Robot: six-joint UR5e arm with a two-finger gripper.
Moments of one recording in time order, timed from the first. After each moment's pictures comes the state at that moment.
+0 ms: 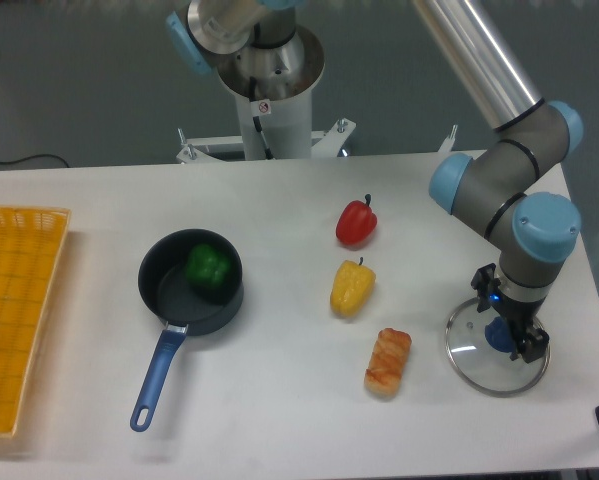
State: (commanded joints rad) arm 2.78 -2.26 -1.39 -0.94 1.54 1.90
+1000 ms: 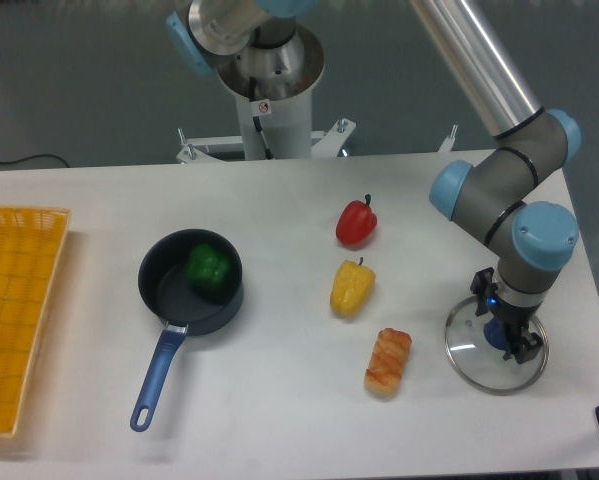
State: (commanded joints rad) arm 2.78 -2.28 -1.39 -0.94 1.54 1.91
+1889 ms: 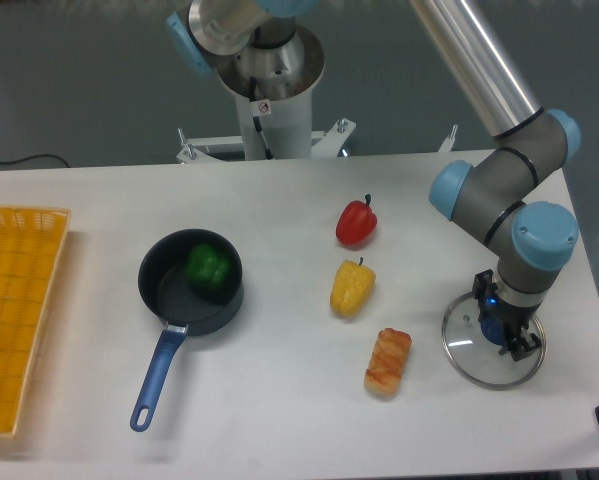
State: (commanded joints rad) arm 2.78 -2.28 -1.39 -0.94 1.54 1.91
